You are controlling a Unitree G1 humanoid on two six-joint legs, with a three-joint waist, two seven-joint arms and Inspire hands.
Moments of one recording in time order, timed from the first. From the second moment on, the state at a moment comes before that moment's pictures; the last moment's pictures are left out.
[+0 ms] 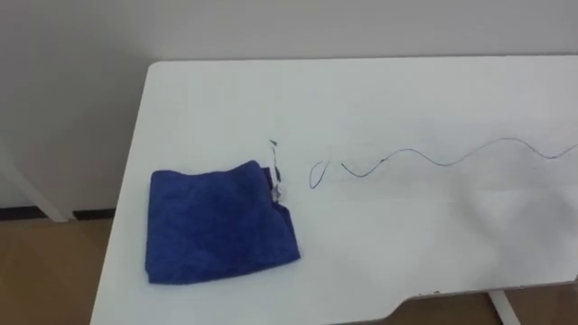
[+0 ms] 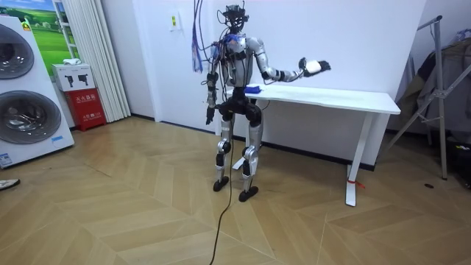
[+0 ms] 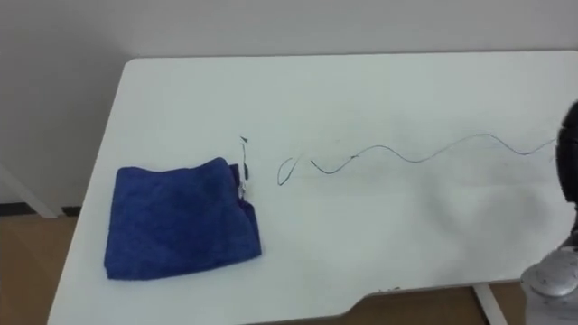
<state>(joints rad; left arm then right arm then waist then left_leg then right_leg) 0.29 0.22 0.20 0.96 0.05 0.03 0.16 0.03 -0.42 -0.29 0.23 -0.49 0.01 -0.54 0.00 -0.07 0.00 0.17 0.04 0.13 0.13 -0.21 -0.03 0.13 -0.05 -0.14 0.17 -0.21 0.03</state>
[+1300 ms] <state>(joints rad) 0.17 0.26 -0.03 1.04 0.05 -0.10 0.13 0.00 -0.39 0.45 -0.06 -0.95 -0.12 -0.30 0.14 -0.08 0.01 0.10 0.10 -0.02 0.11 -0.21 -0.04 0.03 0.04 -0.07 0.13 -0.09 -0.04</state>
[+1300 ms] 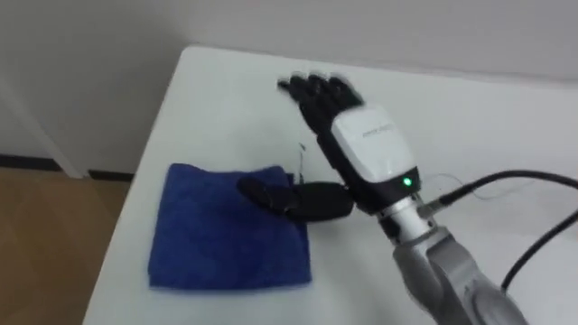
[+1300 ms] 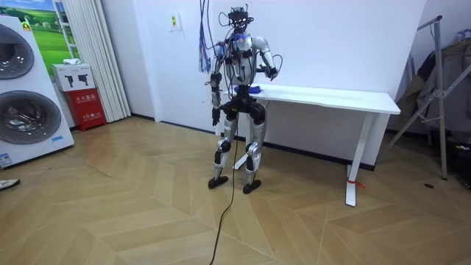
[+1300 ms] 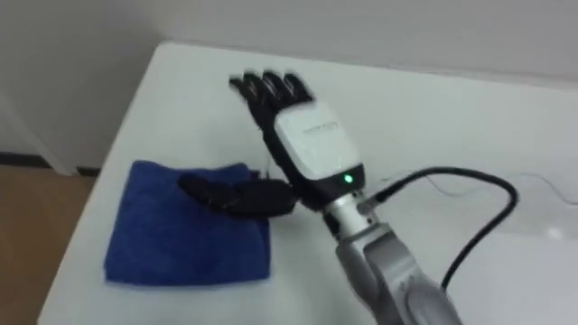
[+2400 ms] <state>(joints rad) 0.16 0.24 -0.07 1.07 0.05 -0.09 0.18 0.11 -0.34 0.53 0.18 -1.12 -0.14 -0.28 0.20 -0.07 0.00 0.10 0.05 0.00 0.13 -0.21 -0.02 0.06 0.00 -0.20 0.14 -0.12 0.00</state>
